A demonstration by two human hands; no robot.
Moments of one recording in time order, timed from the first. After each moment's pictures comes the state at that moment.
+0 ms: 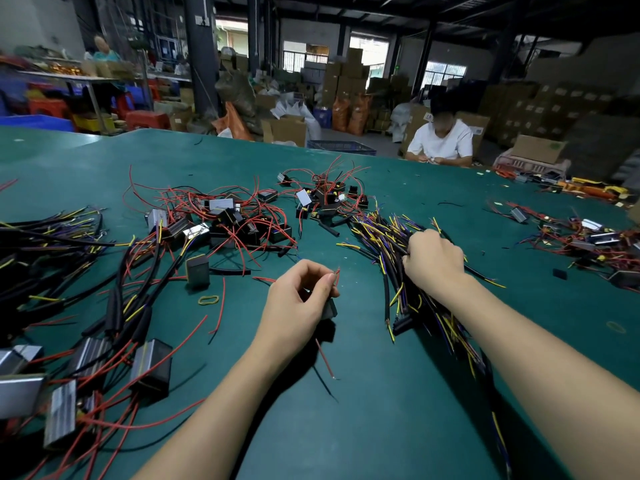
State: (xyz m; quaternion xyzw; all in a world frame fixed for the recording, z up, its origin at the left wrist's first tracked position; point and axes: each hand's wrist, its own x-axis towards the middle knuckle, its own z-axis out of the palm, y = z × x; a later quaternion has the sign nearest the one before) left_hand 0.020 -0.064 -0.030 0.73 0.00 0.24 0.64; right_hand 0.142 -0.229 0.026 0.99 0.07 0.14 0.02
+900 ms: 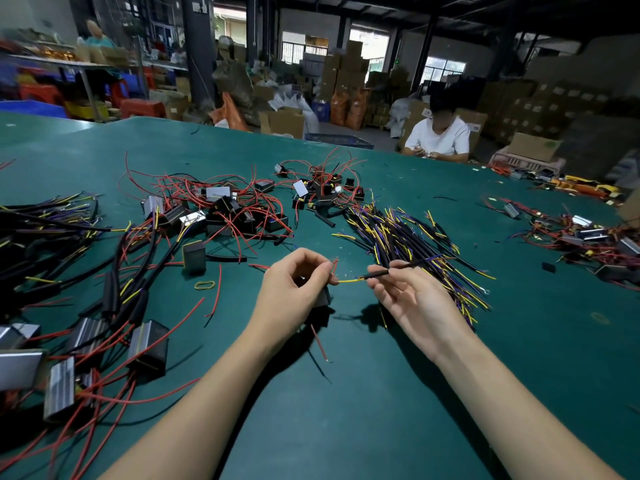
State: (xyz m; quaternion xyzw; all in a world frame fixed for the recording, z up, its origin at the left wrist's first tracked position) left_hand 0.013 -0.065 -0.025 0.74 -0.01 0.23 0.63; right_hand 0.057 -0.232 -0.003 0.48 0.03 -0.13 -0.86
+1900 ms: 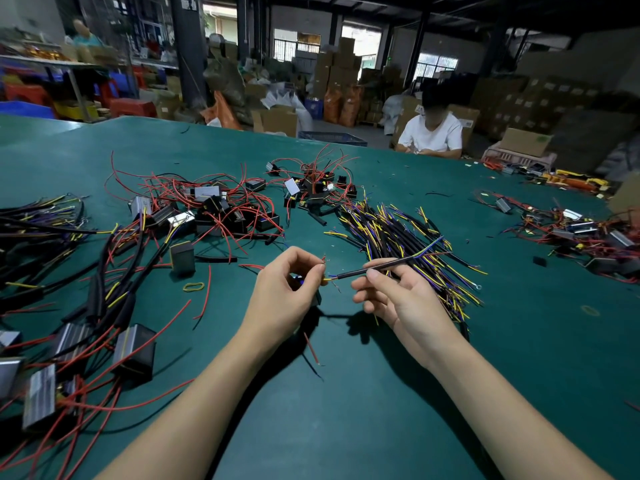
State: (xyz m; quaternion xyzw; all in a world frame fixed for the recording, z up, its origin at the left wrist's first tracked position) left_hand 0.016 -0.069 -0.028 0.78 -0.02 0.28 0.56; right_hand 0.048 -0.234 -0.010 0.60 0.12 -0.11 -0.79
